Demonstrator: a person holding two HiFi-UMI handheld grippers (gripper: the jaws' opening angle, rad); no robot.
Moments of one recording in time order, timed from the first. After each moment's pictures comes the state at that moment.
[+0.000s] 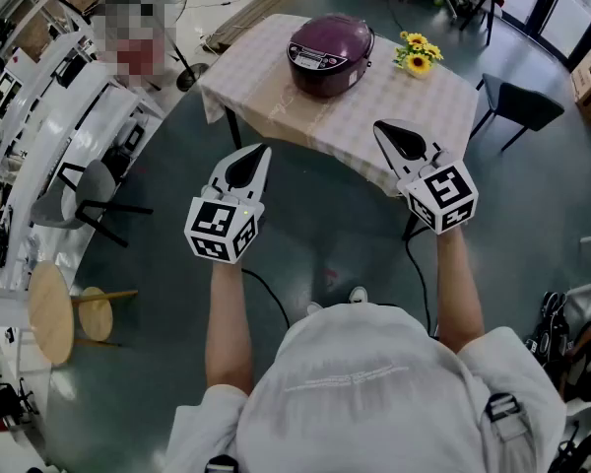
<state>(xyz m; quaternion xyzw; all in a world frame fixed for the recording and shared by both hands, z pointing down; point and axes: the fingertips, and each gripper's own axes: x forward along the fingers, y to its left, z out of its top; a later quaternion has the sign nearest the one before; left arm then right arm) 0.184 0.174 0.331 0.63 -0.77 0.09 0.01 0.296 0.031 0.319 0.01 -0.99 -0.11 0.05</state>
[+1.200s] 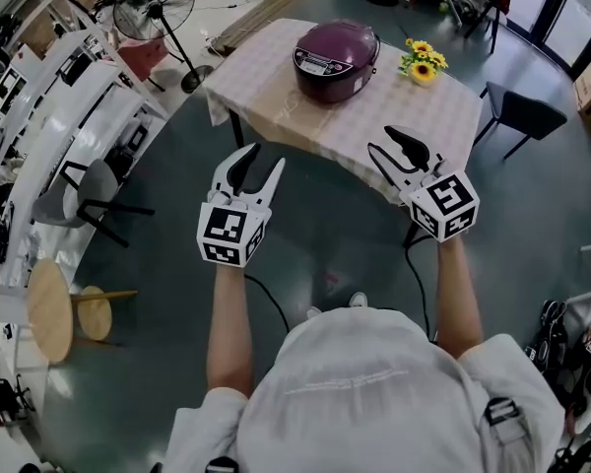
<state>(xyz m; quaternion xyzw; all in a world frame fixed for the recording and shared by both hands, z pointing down) 0.176 0.172 0.335 0.61 -0.78 0.13 -0.02 0.292 0.033 0.332 0.00 -0.99 -0.08 0.06</state>
